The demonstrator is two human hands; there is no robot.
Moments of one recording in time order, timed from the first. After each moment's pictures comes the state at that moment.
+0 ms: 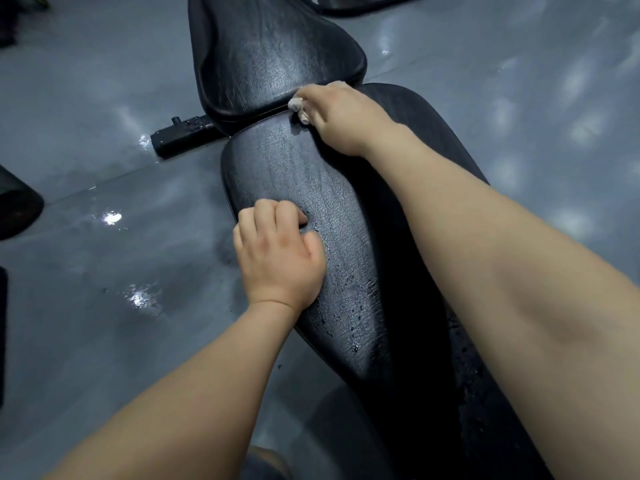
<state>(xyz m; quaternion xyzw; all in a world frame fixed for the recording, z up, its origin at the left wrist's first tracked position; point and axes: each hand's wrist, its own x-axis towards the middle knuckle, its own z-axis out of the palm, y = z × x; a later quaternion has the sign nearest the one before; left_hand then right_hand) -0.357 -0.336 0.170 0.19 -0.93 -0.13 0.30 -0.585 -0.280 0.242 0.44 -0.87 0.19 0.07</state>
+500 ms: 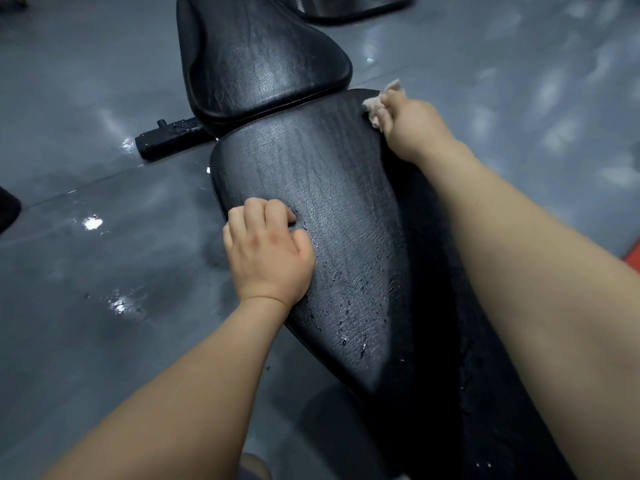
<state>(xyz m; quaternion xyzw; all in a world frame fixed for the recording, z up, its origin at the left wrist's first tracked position) -0.358 -0.337 0.171 0.20 -0.92 -0.13 0.30 -0.603 -0.185 0.232 0.24 -0.95 0.18 0.07</state>
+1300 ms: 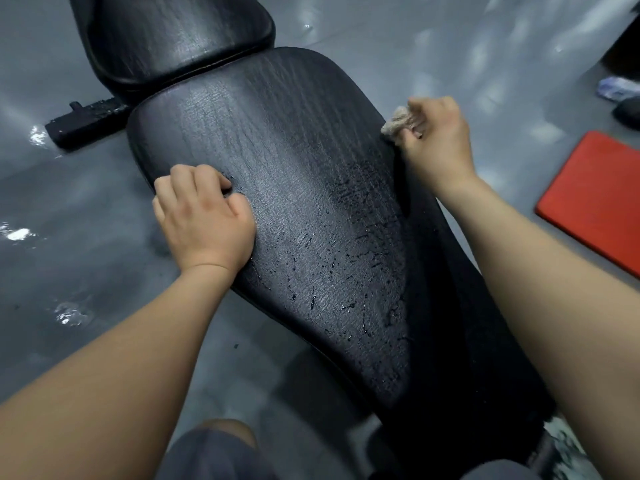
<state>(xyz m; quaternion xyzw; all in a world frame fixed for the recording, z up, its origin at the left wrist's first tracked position) -0.356 -0.335 0.172 0.20 -0.93 -0.12 0.30 -0.503 -0.051 0.211 0.09 -0.93 0.31 0.17</state>
